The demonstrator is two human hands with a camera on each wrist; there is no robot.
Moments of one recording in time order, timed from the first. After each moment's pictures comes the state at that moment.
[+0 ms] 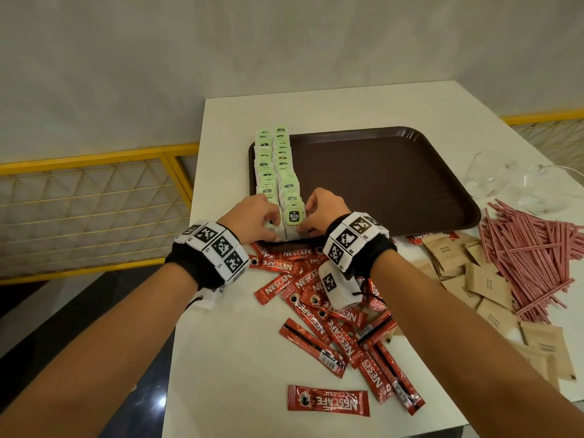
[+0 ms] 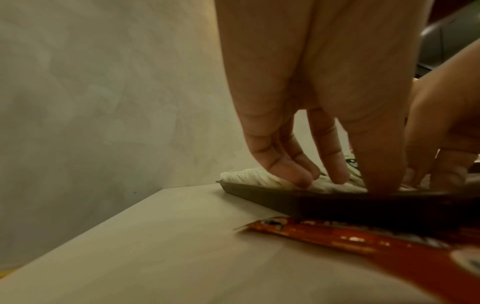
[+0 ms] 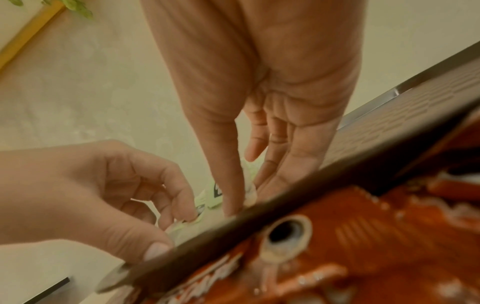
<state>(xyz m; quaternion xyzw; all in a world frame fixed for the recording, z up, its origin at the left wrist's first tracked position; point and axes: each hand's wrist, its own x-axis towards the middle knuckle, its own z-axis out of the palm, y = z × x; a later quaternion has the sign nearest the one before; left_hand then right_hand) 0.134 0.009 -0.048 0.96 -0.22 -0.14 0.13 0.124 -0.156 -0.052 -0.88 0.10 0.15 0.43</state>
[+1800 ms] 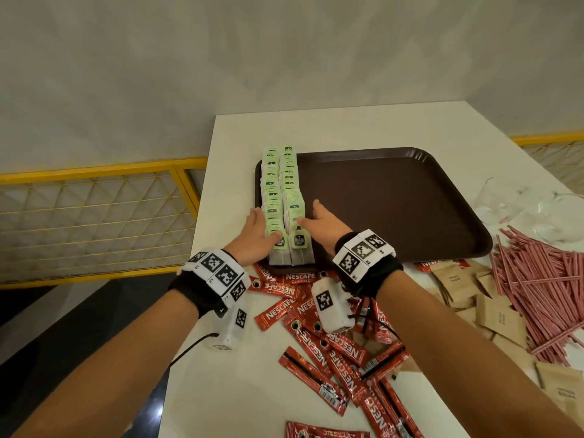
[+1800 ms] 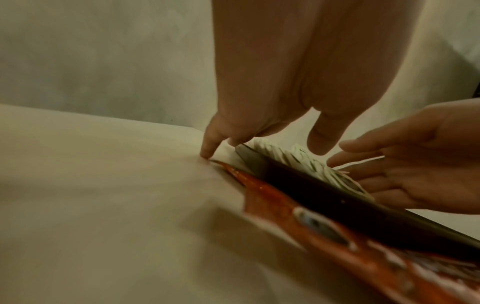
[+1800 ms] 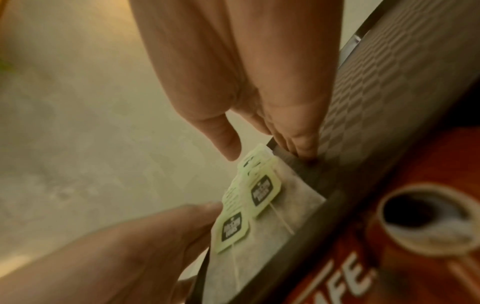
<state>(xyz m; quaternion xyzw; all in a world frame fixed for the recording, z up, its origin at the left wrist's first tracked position) 0.146 0.006 -0.075 0.92 -0.05 -0.21 0.34 0.151 -0.150 -0.061 -0.82 0.10 0.21 0.53</state>
